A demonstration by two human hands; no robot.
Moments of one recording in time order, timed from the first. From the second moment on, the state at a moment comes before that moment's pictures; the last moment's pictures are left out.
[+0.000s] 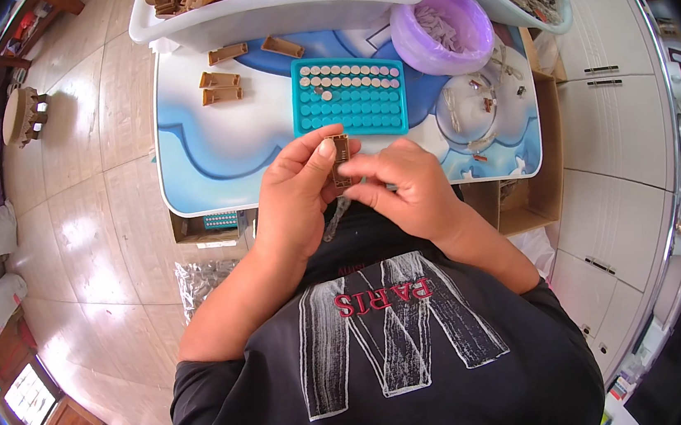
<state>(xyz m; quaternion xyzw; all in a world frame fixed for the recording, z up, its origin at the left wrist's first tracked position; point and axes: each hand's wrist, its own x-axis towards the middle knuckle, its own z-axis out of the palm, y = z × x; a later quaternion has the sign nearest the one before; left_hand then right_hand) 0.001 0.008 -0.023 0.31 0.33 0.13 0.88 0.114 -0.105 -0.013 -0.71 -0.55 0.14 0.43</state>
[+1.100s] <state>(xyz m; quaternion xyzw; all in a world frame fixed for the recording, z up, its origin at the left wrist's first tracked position) -0.006 0.022 -0.036 0.29 0.35 0.16 0.88 0.142 -0.054 -0.043 -0.72 -0.60 -0.12 0.32</state>
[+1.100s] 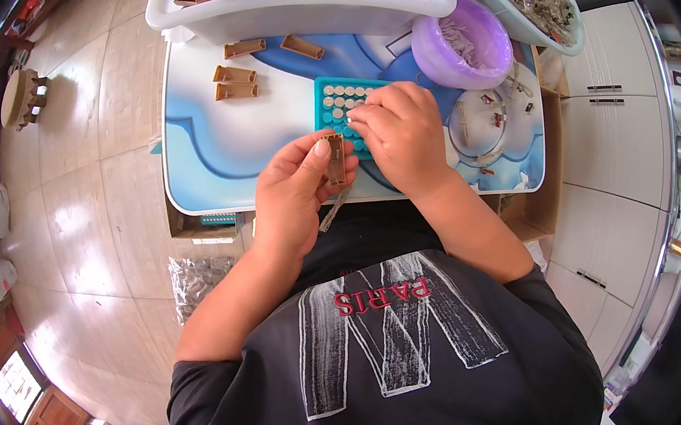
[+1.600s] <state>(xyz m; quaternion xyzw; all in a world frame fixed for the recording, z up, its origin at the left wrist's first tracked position) -0.005 0.024 -0.043 0.29 0.34 0.16 0.88 0.131 -0.059 -0.027 -0.68 -0.60 -0.05 0.41</state>
